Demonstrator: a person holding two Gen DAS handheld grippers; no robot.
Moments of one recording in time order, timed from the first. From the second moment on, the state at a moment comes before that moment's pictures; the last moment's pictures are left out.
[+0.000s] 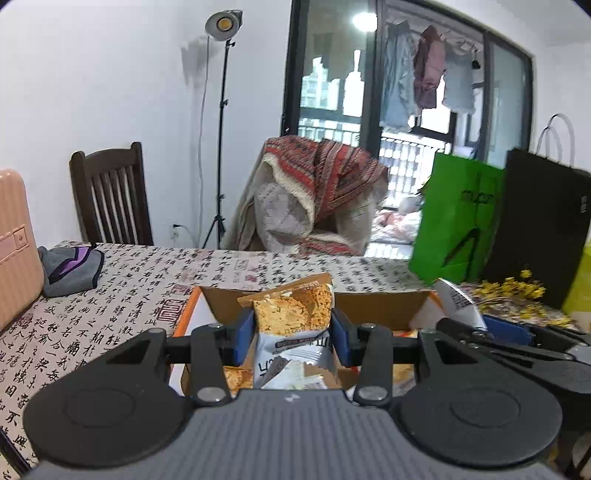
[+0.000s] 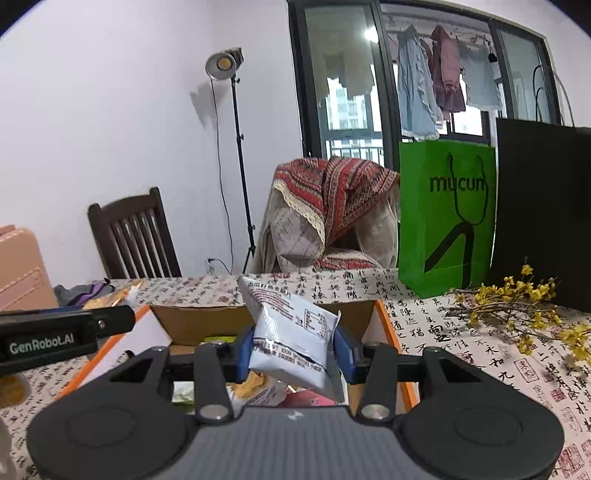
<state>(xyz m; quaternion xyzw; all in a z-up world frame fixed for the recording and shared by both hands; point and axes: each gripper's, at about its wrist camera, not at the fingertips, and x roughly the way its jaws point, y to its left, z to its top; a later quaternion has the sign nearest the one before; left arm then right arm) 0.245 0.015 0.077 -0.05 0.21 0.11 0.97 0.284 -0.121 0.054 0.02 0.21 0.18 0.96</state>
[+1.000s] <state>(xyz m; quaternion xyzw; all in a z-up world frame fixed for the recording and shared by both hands) 0.151 0.031 0.076 -0.07 0.12 0.09 0.99 0.223 -0.163 0.055 0.06 0.19 0.24 0.95</state>
